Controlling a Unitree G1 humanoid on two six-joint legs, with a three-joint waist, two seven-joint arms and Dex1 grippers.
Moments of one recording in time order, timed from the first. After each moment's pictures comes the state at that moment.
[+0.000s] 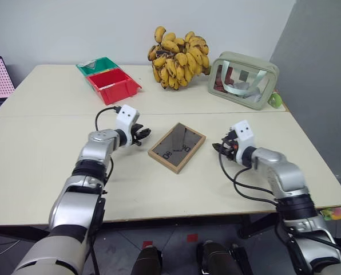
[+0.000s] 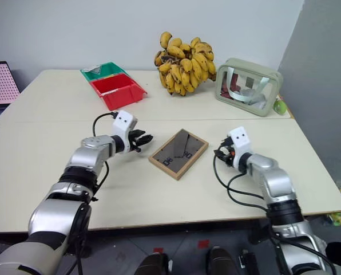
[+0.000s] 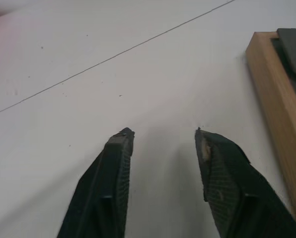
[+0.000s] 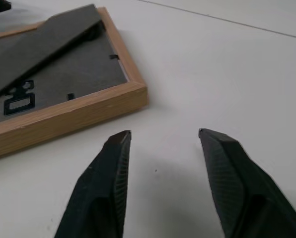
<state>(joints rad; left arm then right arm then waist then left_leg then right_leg) -0.98 0.43 -0.07 1.00 -0.05 0.16 -0.65 -0.60 -0.32 0.10 0.18 0.19 0.62 0.46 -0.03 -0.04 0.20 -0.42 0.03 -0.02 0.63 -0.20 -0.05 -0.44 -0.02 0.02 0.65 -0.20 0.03</state>
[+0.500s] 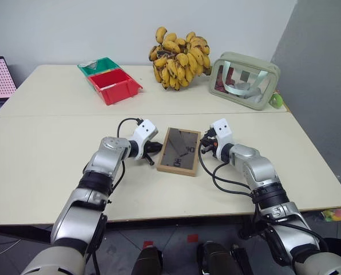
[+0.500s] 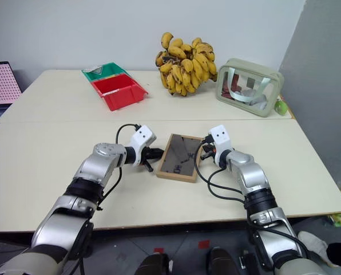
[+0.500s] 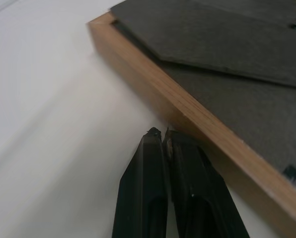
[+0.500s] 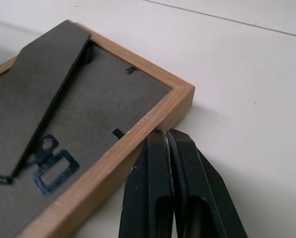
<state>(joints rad) -0.68 0.49 -0.17 0.33 -0.05 0.55 -0.94 -0.67 -0.22 0.12 0.29 0.14 0.59 0.48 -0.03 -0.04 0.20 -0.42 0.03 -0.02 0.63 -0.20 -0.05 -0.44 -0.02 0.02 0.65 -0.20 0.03</state>
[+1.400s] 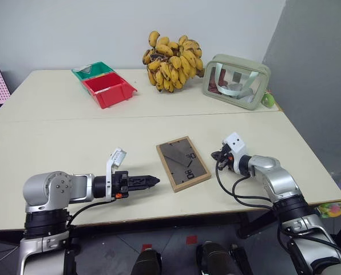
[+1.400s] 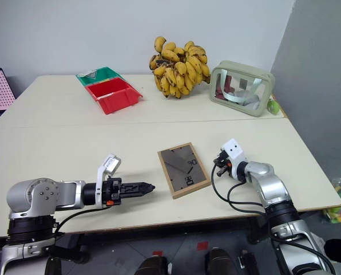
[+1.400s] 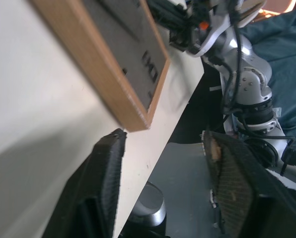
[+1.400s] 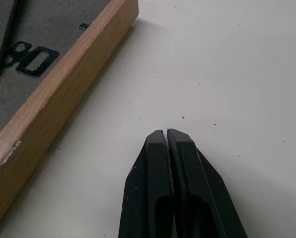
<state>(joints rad) -0.42 0.51 0.31 0.00 -0.74 1.60 -0.87 -0.57 -0.36 0.15 0.30 0.11 0.46 0.67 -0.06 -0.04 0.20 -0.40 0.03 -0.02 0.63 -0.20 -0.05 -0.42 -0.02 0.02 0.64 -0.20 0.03</state>
